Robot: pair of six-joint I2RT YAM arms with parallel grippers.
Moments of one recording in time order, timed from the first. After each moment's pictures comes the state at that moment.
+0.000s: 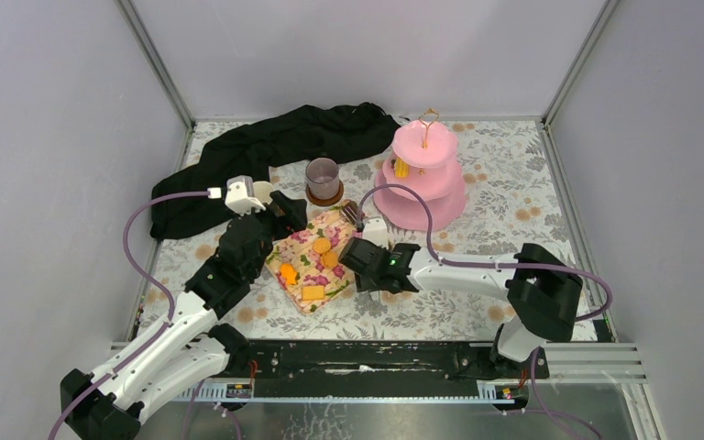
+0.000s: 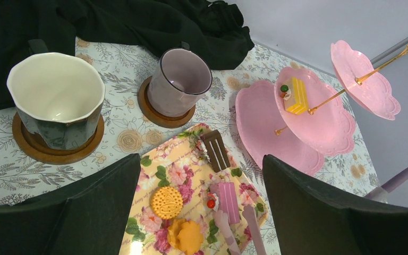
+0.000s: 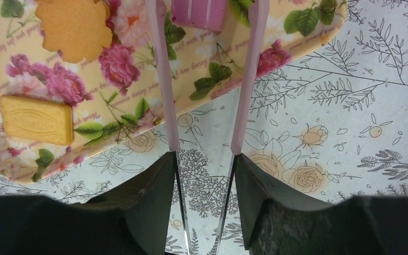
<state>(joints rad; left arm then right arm) -0.61 0.76 0.60 -0.04 -0.45 -0.59 1.13 1.62 1.03 -0.53 0.40 0.83</state>
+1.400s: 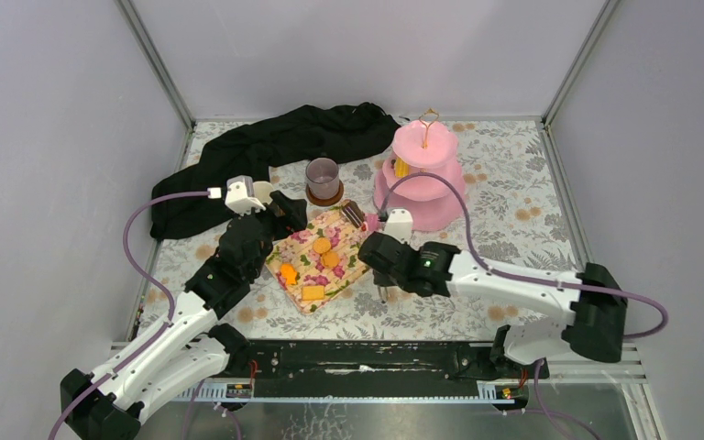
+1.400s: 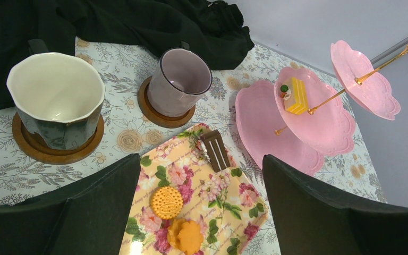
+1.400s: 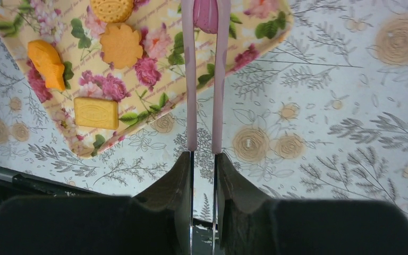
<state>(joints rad) -0.61 0.76 0.60 -0.04 -0.45 -0.59 1.15 1.41 1.04 -0.65 0.45 0.92</state>
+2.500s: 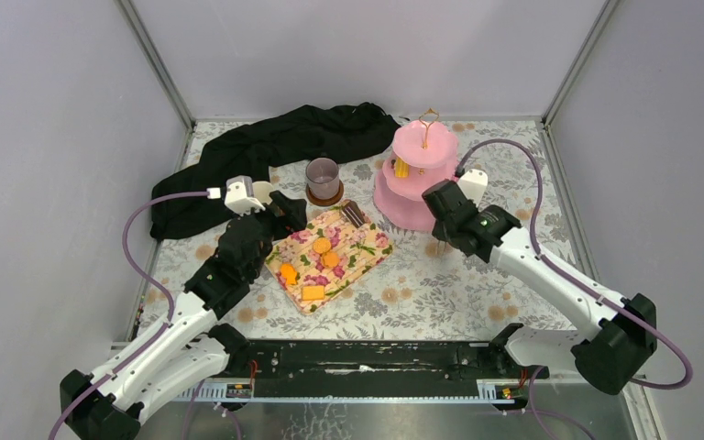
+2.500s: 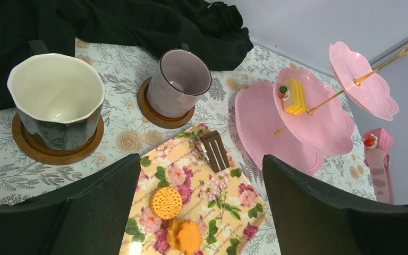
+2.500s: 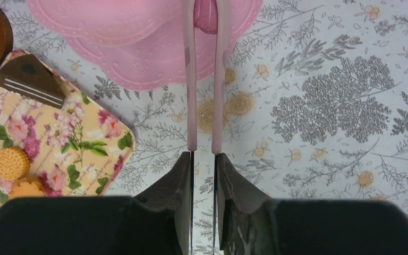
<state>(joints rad) -0.61 0.75 0.60 -0.04 -0.45 -0.59 0.69 1.20 1.04 -0.82 0.56 0.81</state>
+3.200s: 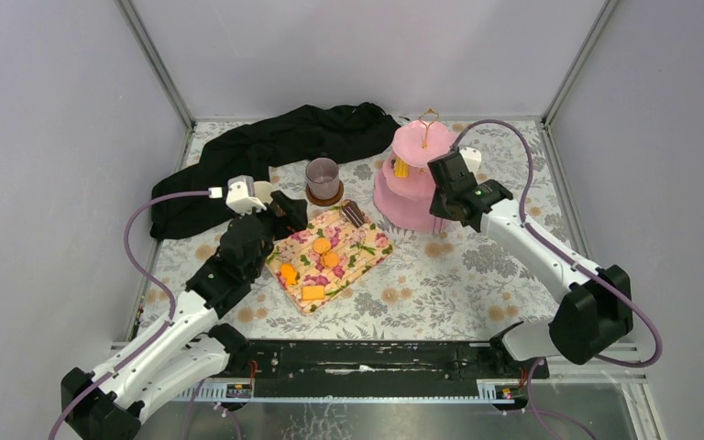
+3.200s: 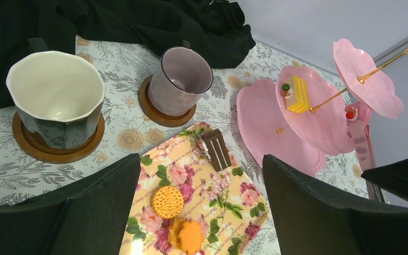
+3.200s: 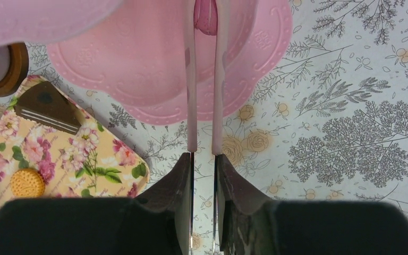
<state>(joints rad) -0.61 0.76 0.60 -0.04 -0.45 -0.59 0.52 1.39 1.16 -0.70 0.38 0.64</state>
